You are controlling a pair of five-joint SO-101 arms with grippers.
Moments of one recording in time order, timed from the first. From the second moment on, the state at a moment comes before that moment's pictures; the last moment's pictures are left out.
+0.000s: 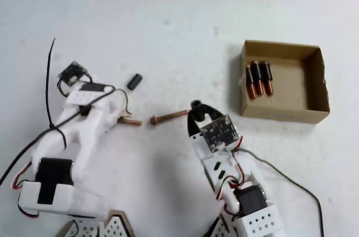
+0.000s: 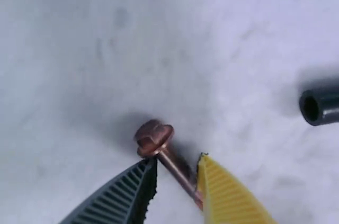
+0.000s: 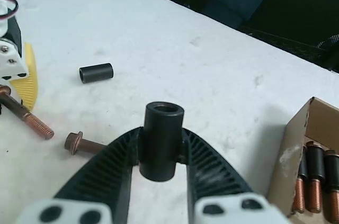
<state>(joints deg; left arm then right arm) -3.1 0.5 38.7 52.6 55.3 -24.3 -102.3 96.4 33.8 14.0</state>
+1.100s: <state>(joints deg) -3.9 8.7 31.5 52.8 26.7 -24.3 -102.3 96.4 33.8 14.0</state>
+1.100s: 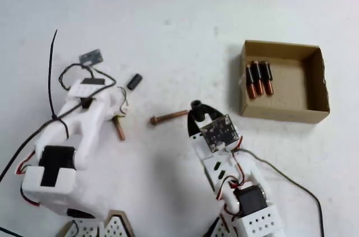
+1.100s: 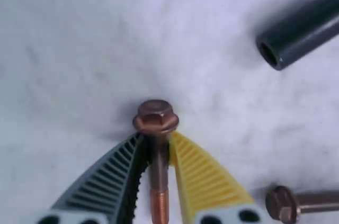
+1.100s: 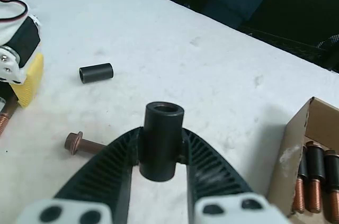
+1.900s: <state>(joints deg) 1.3 6.7 26.5 67.6 -1.2 -24.3 -102.3 96.4 33.8 14.0</state>
